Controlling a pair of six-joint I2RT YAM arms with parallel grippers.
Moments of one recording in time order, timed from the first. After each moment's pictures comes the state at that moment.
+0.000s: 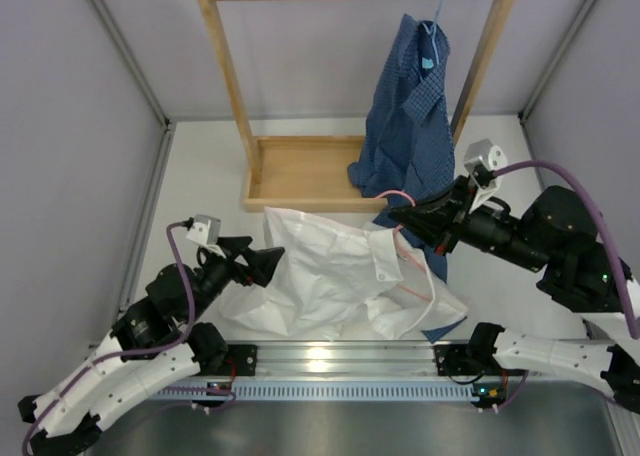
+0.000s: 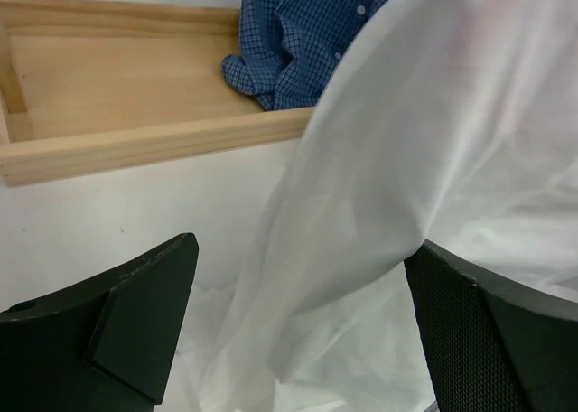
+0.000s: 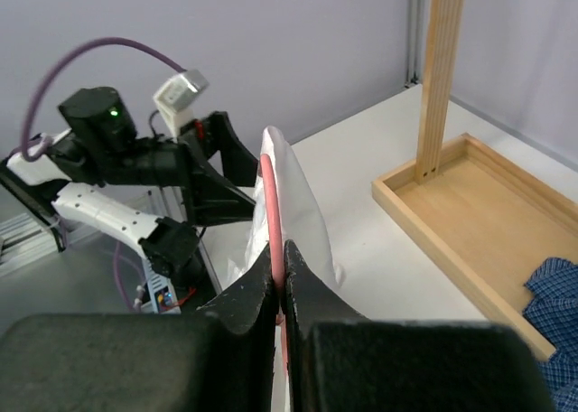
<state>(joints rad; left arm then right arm) -0.90 0.30 0.64 -0.41 -0.33 -0.44 1.03 0.80 1.34 -0.49 -0.07 0.18</state>
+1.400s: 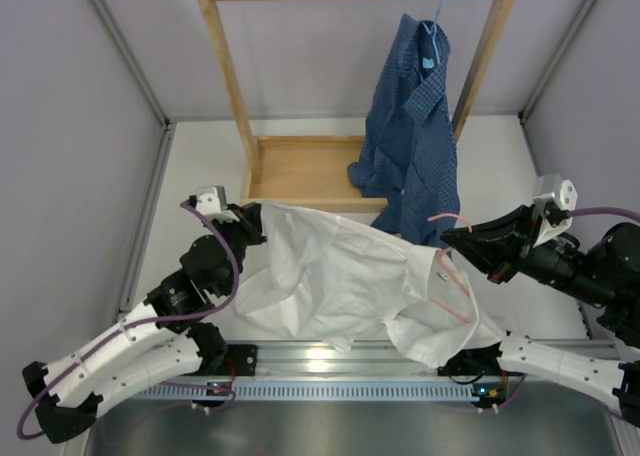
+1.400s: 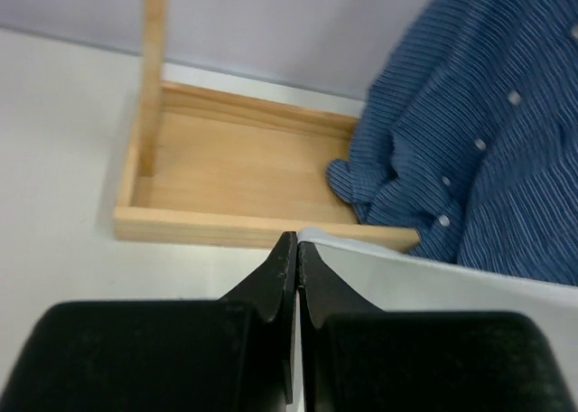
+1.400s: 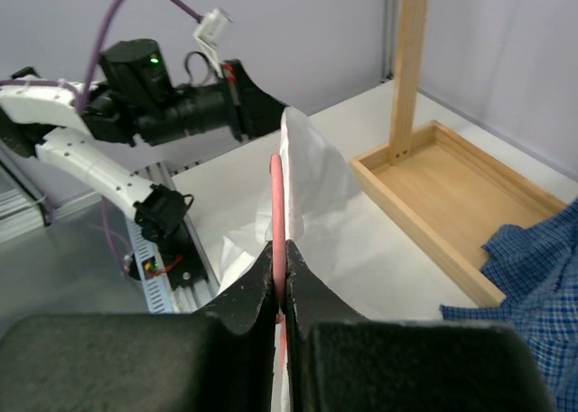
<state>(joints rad) -0.90 0.62 0.63 -0.01 -0.69 -0.36 1.03 0.59 1.35 -0.70 -0.06 0.12</state>
